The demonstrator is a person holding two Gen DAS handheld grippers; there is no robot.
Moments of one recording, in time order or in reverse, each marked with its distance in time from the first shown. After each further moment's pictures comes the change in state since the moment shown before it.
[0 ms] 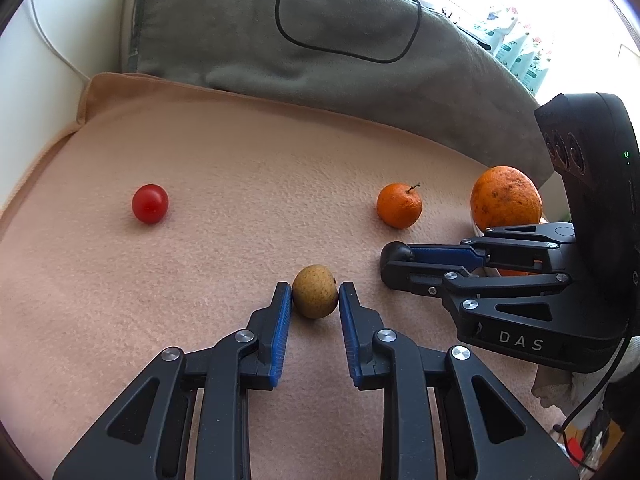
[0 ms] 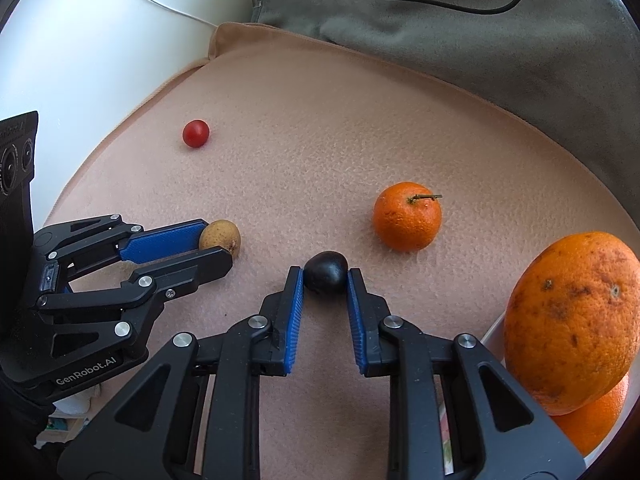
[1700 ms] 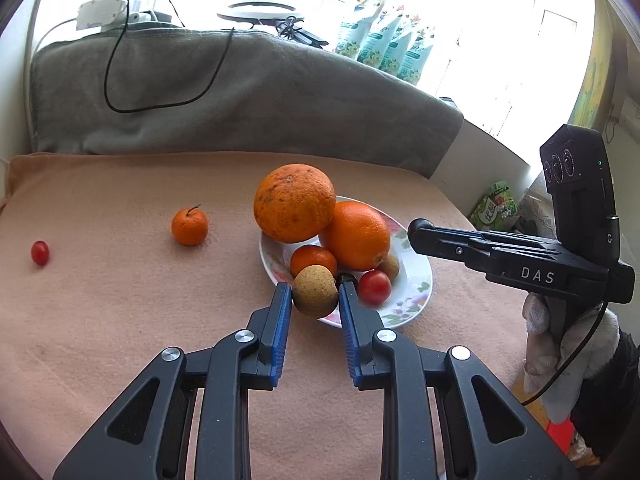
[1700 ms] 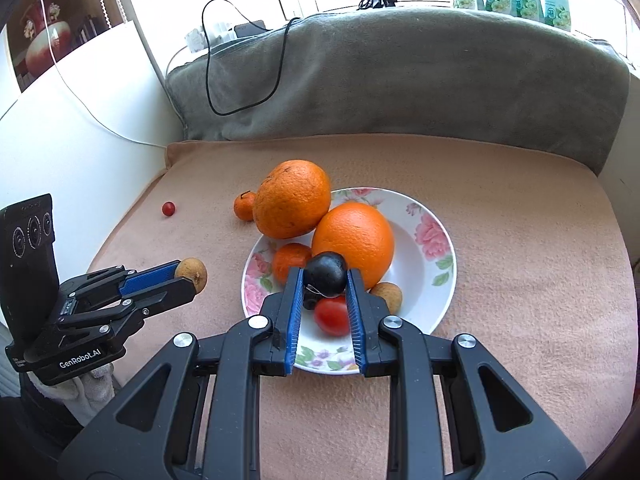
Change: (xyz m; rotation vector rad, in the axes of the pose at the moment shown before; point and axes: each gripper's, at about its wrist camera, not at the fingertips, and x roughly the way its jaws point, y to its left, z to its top) left arm -0.042 -0.141 -0.011 0.181 -0.057 -0.197; right arm -0.158 -0.102 -0.141 0.329 -0.296 -0.048
